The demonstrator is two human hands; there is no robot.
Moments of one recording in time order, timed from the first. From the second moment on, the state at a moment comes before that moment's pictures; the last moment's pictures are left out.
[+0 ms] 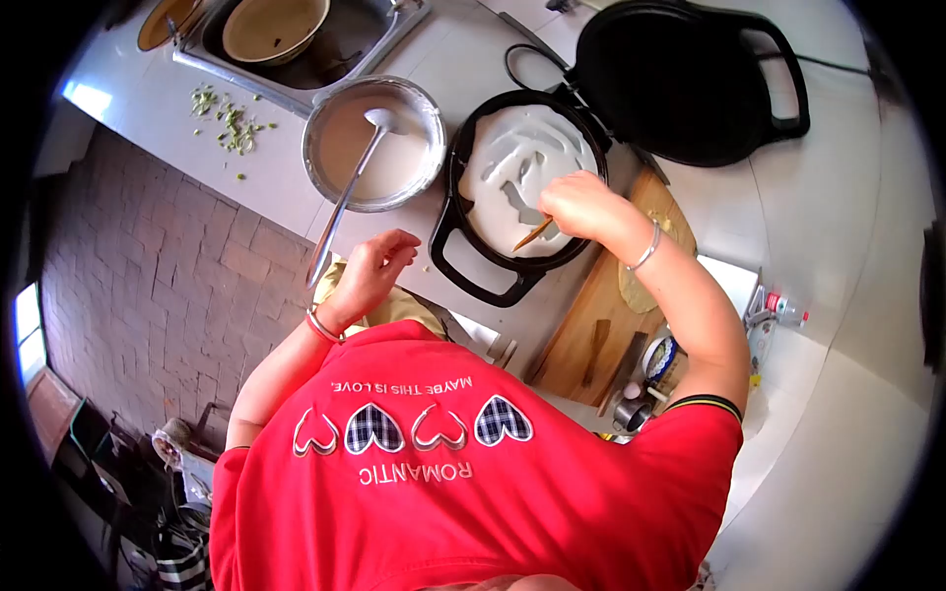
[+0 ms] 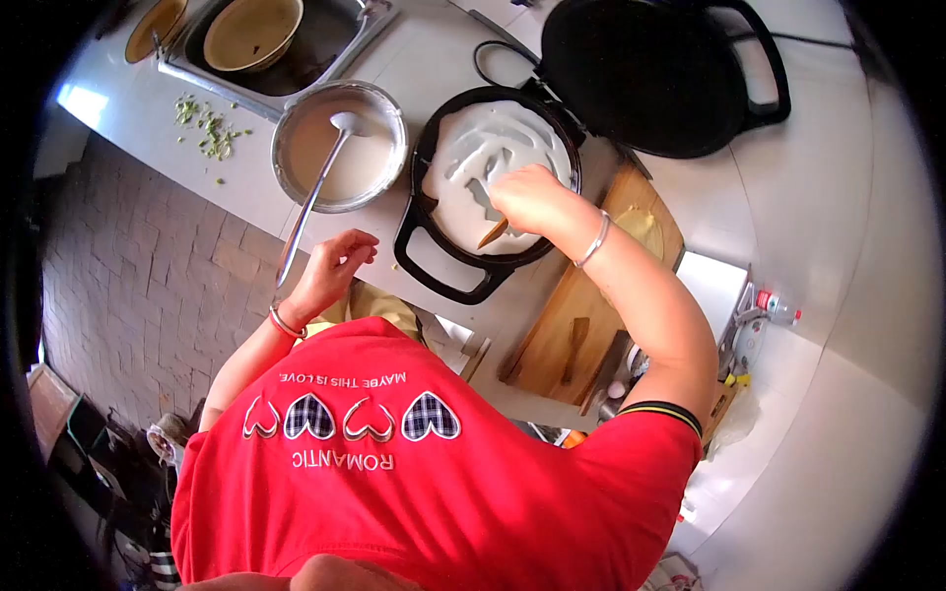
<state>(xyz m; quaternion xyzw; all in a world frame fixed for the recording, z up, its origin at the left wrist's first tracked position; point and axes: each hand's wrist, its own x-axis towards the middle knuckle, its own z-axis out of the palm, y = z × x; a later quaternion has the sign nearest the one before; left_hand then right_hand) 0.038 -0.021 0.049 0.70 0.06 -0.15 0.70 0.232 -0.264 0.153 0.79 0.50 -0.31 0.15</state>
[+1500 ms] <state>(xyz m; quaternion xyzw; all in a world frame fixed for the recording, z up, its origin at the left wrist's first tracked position) 0.109 0.096 -0.026 0.66 0.30 0.02 0.68 0.413 -0.210 0.129 0.87 0.31 -0.35 0.14</state>
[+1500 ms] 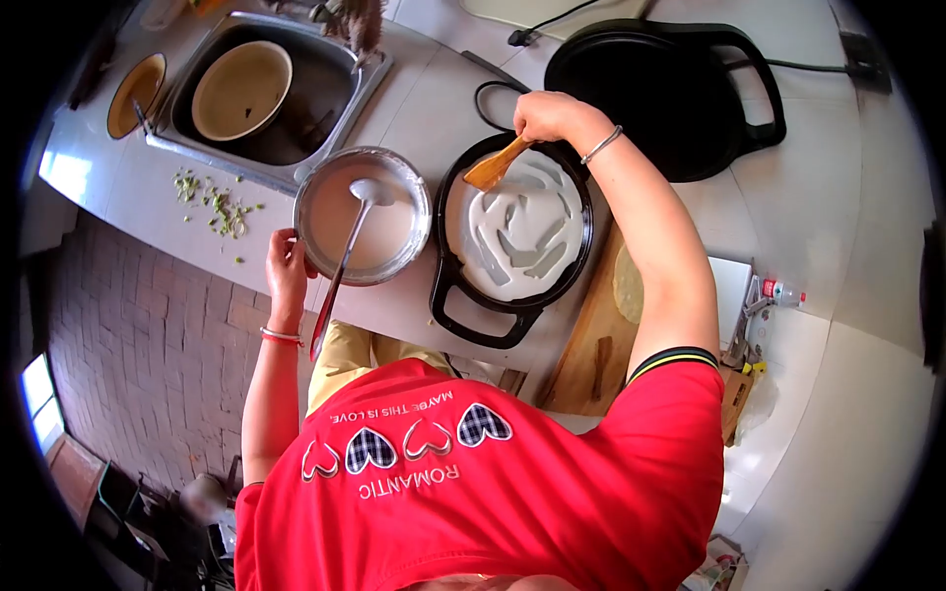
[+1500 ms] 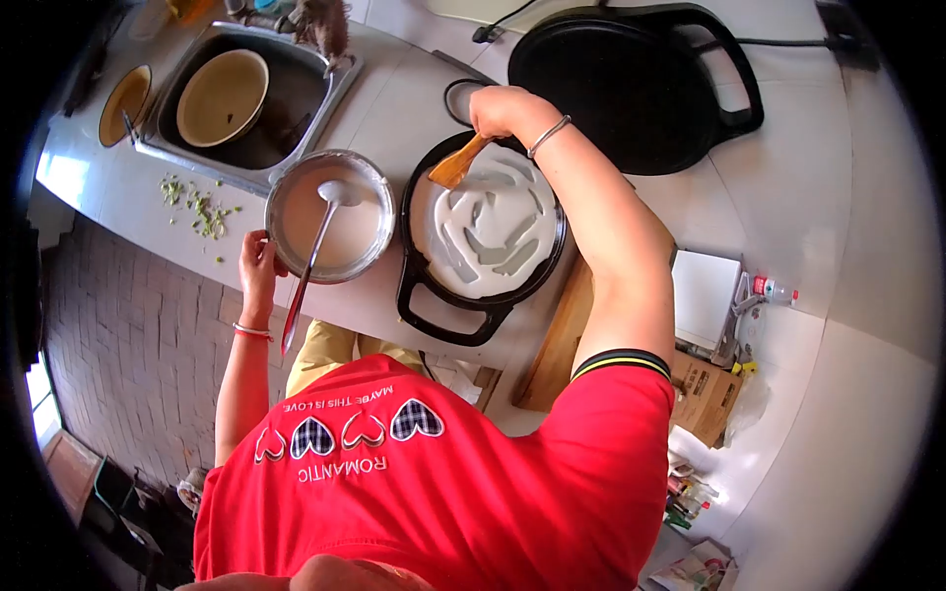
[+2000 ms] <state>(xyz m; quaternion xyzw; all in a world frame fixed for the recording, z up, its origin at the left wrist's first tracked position) 0.109 0.099 -0.030 0.68 0.28 0.01 0.68 0.396 -0.295 0.119 0.83 0.15 -0.50 -0.22</state>
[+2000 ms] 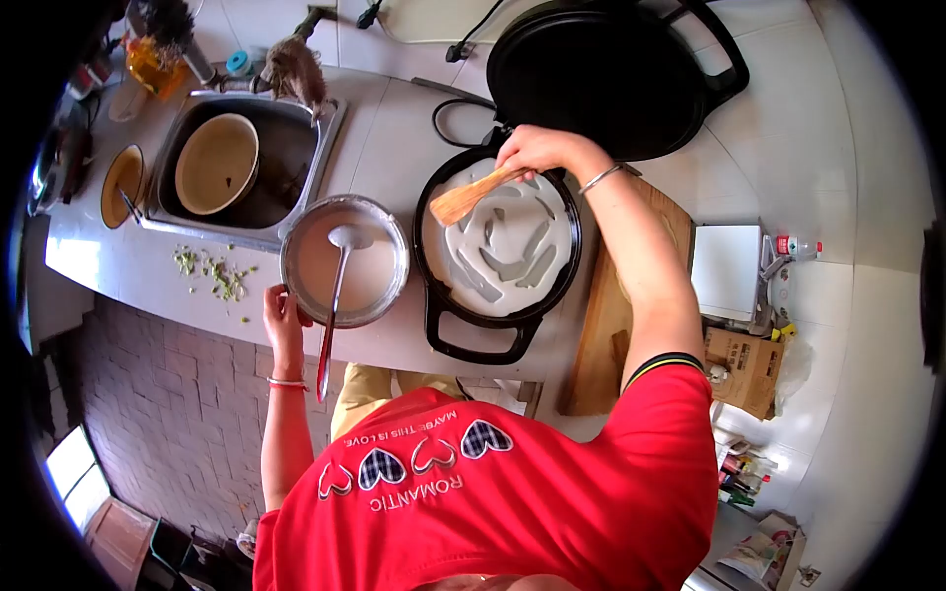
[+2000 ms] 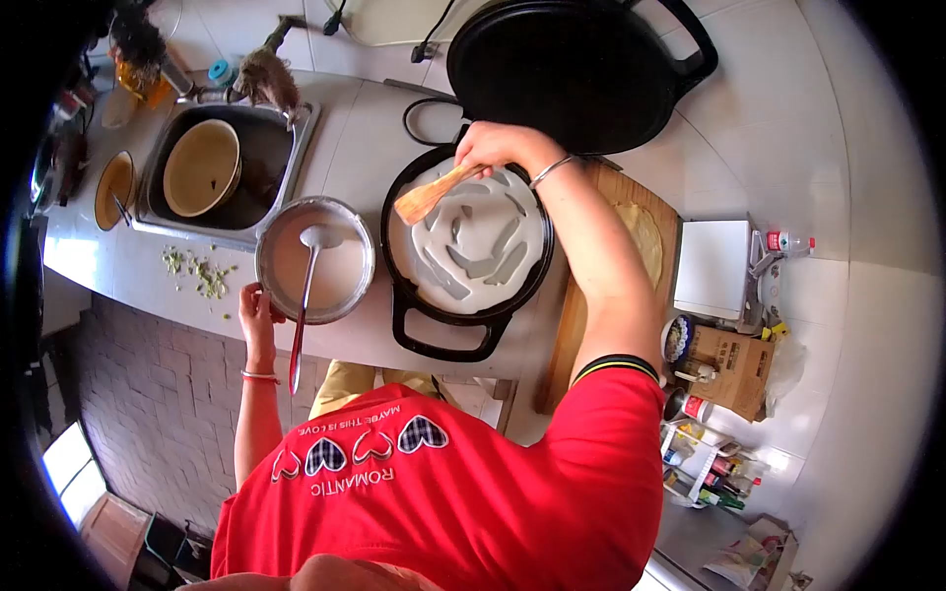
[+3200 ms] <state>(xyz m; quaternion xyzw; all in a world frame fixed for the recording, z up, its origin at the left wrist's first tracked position) 0.108 0.092 -0.036 0.69 0.29 0.04 0.66 0.167 -0.512 0.063 0.79 -0.24 -0.24 -0.51</state>
